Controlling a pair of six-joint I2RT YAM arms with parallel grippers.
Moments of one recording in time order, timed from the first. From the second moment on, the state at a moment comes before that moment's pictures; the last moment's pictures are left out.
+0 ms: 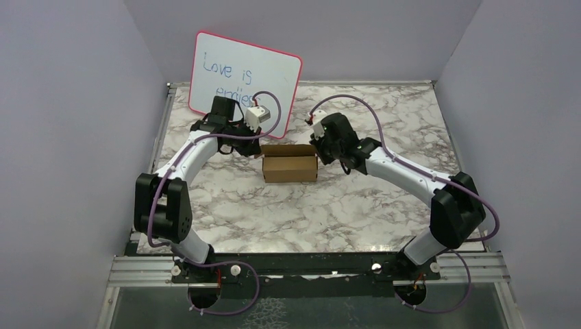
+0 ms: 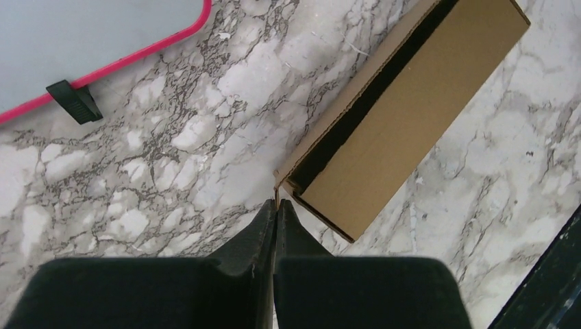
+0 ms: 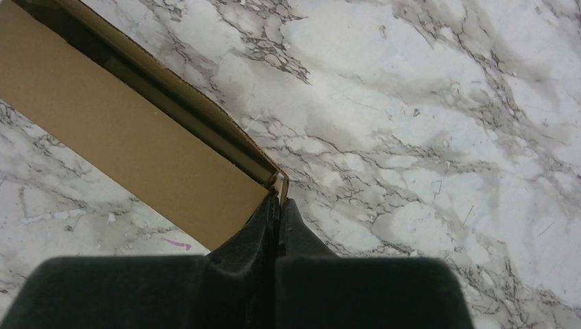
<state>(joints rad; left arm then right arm) -0.20 1.60 1.22 -0.58 0.63 0.45 0.69 1.57 1.16 -0.30 0.07 -0.06</state>
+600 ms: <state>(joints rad) -0.31 1.59 1.22 -0.49 0.32 -0.17 0.69 1.60 1.22 -0.42 0.14 0.18</state>
